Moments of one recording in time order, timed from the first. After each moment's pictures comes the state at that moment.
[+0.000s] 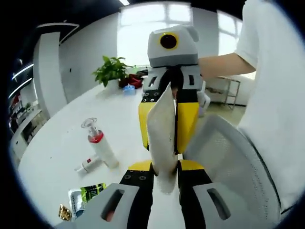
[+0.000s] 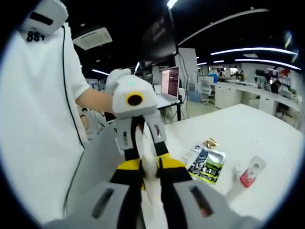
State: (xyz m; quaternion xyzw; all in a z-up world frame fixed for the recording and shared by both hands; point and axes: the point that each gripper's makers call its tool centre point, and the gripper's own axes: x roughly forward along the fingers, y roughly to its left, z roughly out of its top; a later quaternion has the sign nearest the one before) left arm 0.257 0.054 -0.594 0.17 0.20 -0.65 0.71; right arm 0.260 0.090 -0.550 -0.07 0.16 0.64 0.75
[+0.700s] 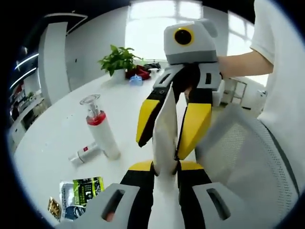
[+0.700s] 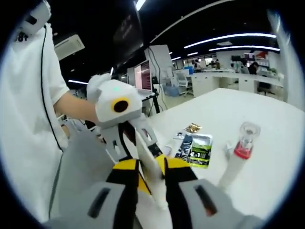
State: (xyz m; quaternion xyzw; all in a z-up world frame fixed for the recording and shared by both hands) left arm 0.285 0.047 -0.641 0.15 0.23 -0.63 0.73; right arm 0.294 0.078 -0.593 -0.01 0.20 0.55 0.81
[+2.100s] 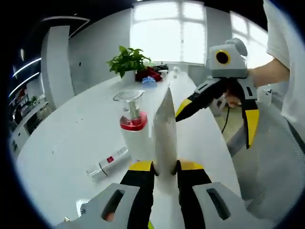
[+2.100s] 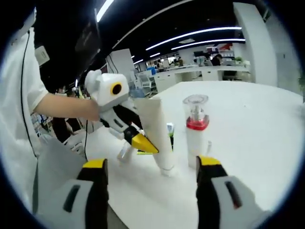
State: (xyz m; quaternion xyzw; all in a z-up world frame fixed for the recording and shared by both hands) left arm 0.382 0.038 -0.649 0.15 0.21 -0.62 0.74; right arm 0.331 0.015 -0.630 0.02 0.23 0.40 0.89
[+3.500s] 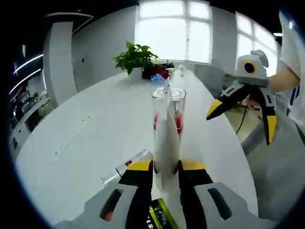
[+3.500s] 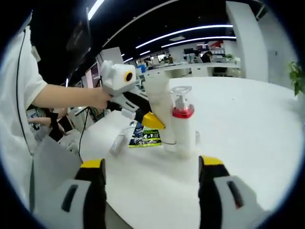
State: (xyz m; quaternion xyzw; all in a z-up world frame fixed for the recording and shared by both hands) left arm 0.427 0.035 -0.657 0.16 0.22 -0.61 0.75; right arm 0.325 -0.006 -0.639 0.02 0.25 0.36 0.90
